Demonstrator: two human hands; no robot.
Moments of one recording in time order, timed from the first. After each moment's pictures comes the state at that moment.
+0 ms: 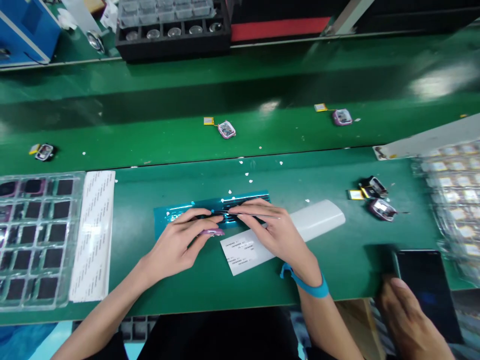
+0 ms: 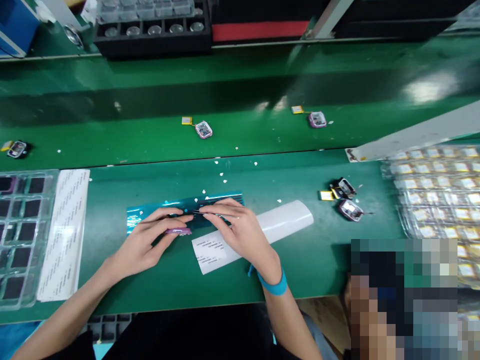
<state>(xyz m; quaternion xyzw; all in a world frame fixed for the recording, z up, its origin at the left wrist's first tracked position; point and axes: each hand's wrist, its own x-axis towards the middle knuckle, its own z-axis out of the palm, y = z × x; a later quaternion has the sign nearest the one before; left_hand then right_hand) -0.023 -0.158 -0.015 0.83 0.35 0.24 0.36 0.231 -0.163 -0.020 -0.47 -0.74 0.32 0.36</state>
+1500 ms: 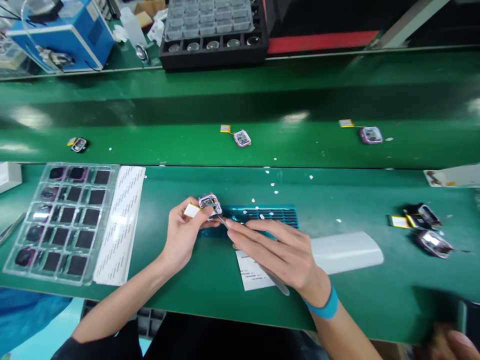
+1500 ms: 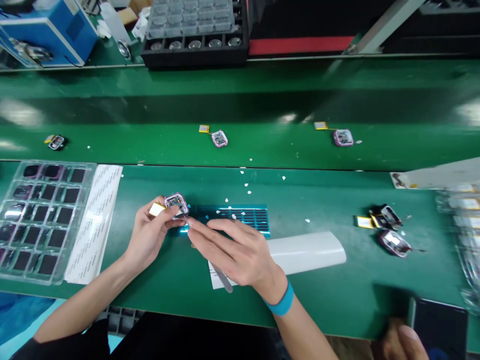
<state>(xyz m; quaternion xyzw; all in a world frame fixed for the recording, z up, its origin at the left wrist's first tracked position) -0.004 -0.150 0.008 0.22 0.55 0.50 0.63 0.195 -0.161 0.011 -0.30 -0.89 0.02 0.35</state>
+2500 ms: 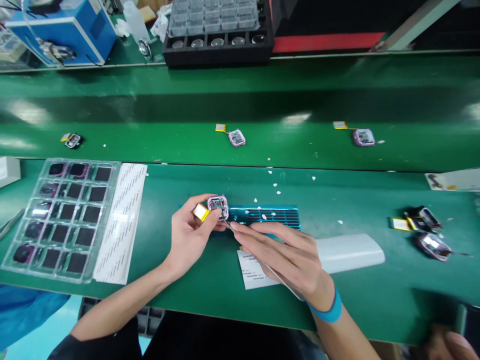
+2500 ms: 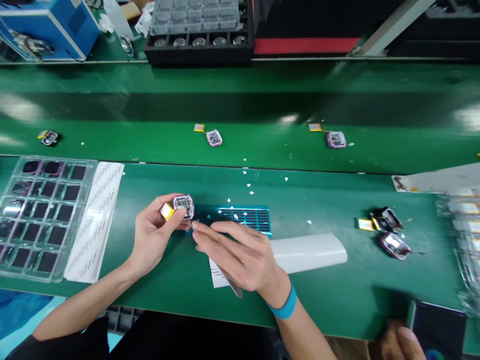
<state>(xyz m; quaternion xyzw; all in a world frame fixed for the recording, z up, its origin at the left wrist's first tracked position) -0.001 -0.157 0.004 0.31 0.56 0.51 0.57 0.196 -0.165 0.009 -0.30 -0.88 0.08 0.37</state>
